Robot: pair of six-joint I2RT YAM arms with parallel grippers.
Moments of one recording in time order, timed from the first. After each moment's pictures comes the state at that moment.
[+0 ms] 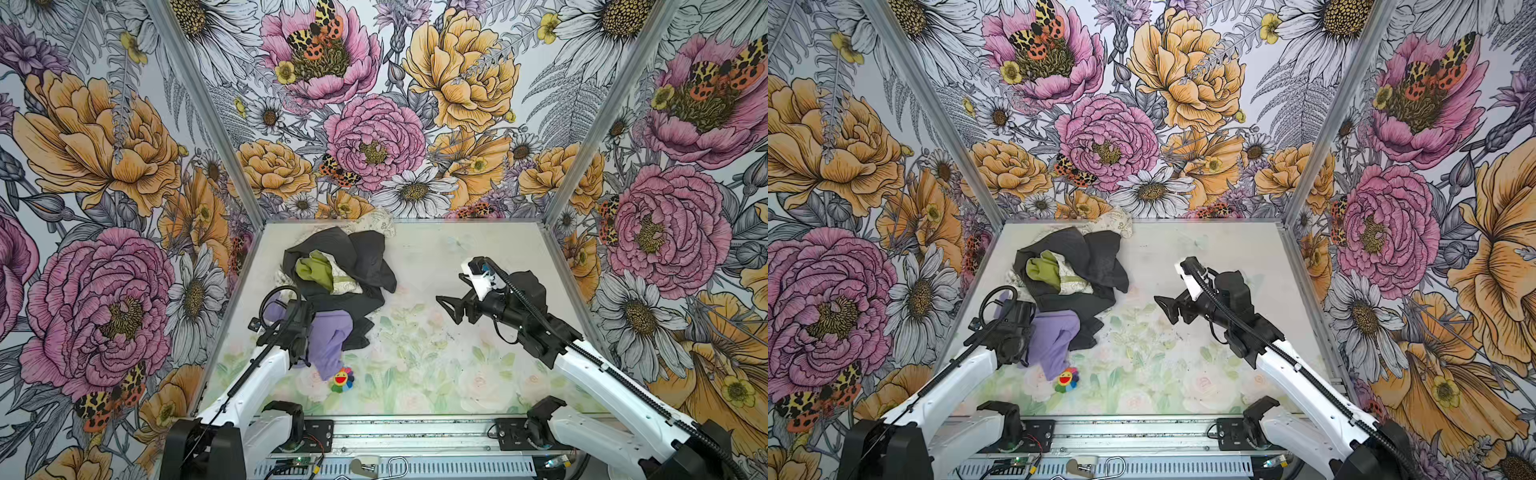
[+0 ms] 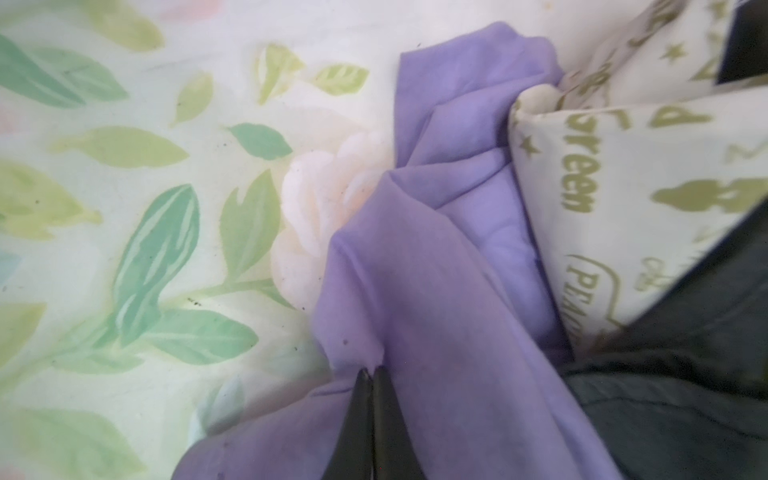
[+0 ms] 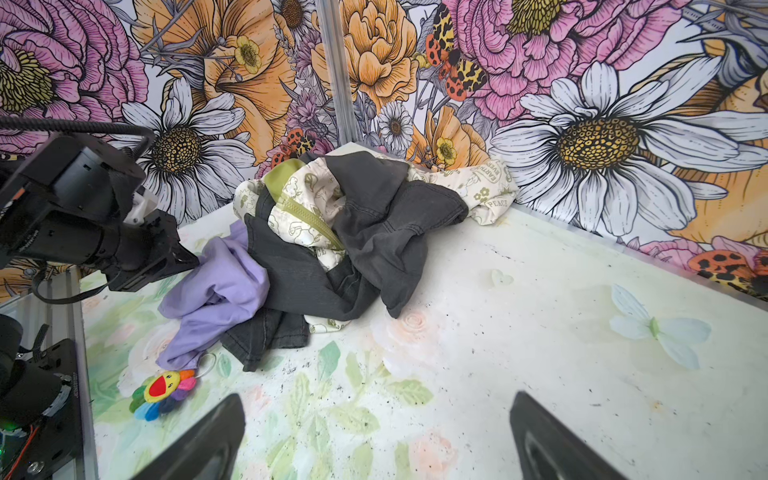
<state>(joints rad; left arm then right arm) -0.15 0.98 0.51 -0.57 -0.42 -1.29 0.49 0.96 0.72 -0.10 -0.35 -0.02</state>
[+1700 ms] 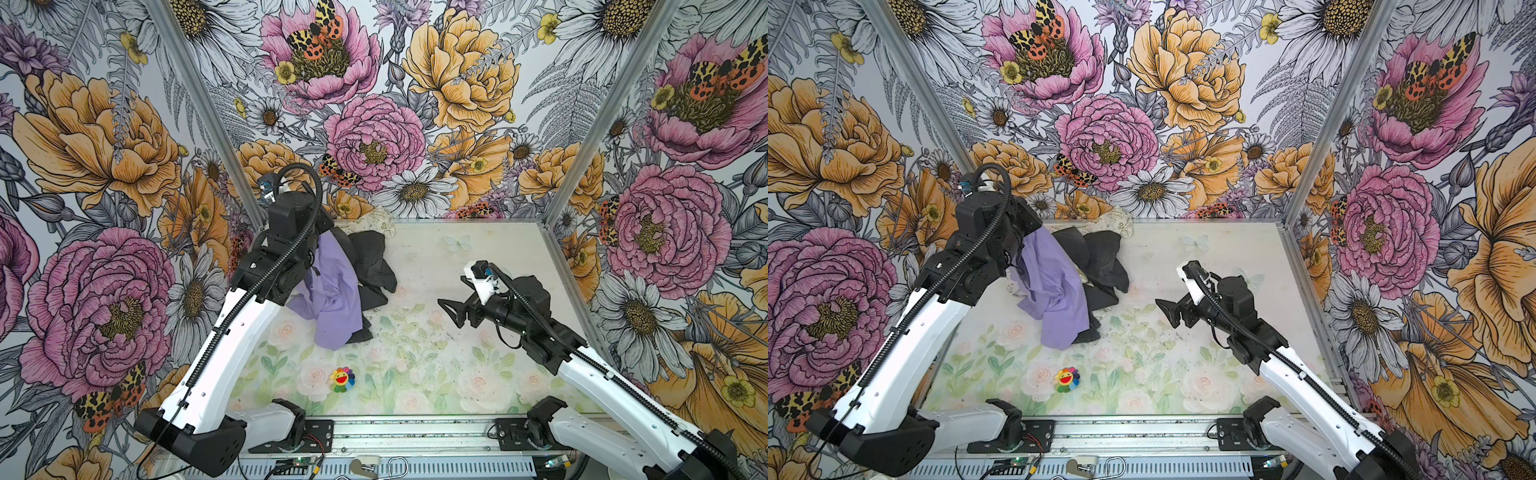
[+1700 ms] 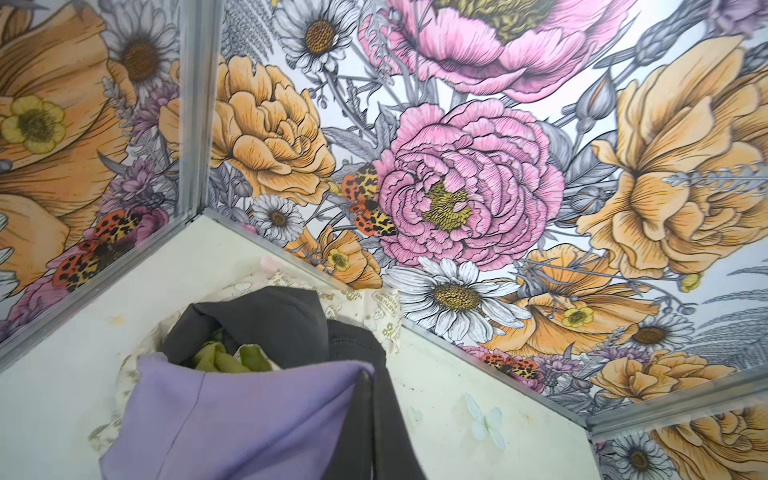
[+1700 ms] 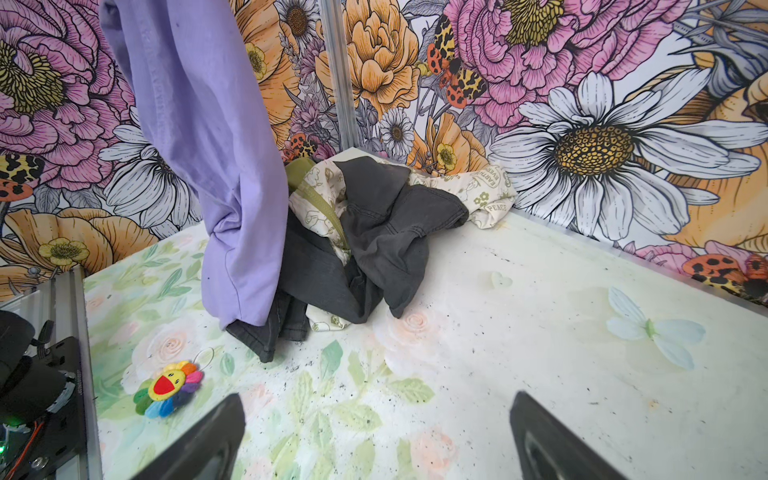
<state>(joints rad) -0.44 1.28 1.65 -0.61 -0.53 -0.60 0.50 0.91 0.69 -0.10 -0.34 -0.02</state>
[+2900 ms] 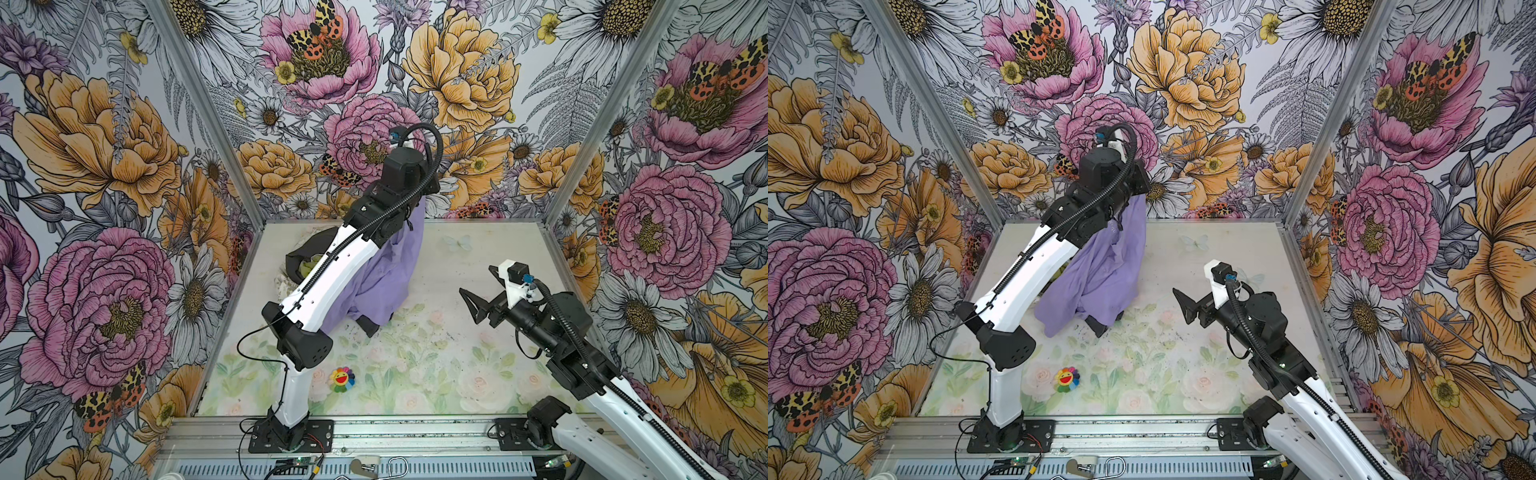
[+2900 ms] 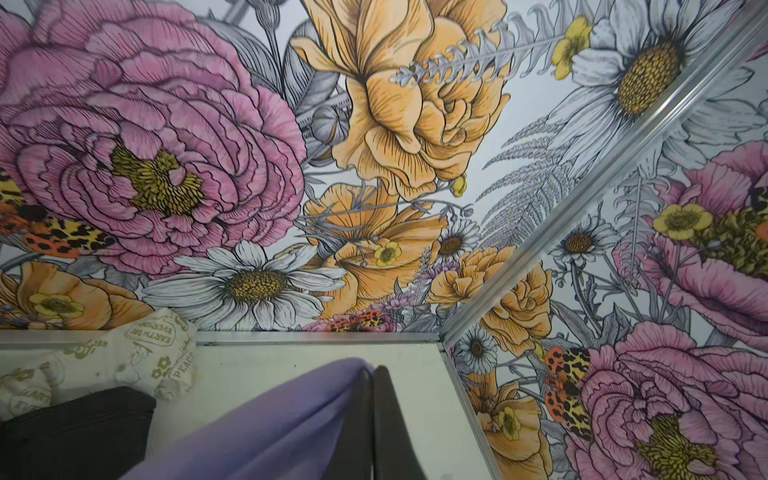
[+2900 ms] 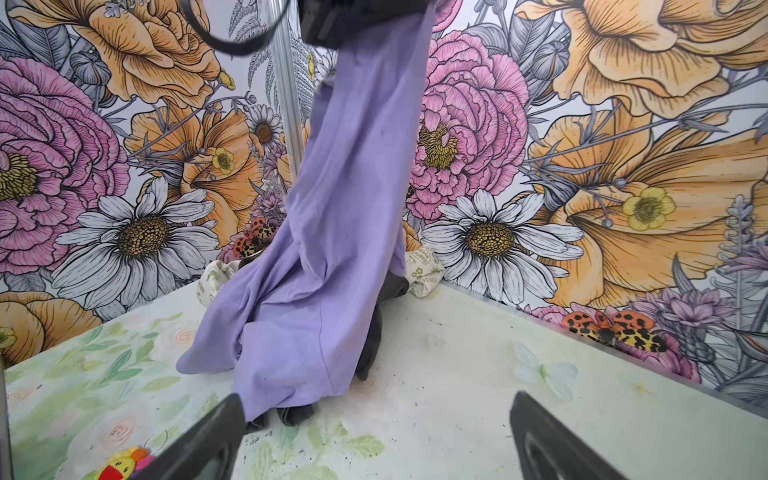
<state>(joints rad) -0.73 2.02 2.42 -0.57 -0.33 -0.53 0.51 0.64 0.67 -0.10 -0.15 -0.01</state>
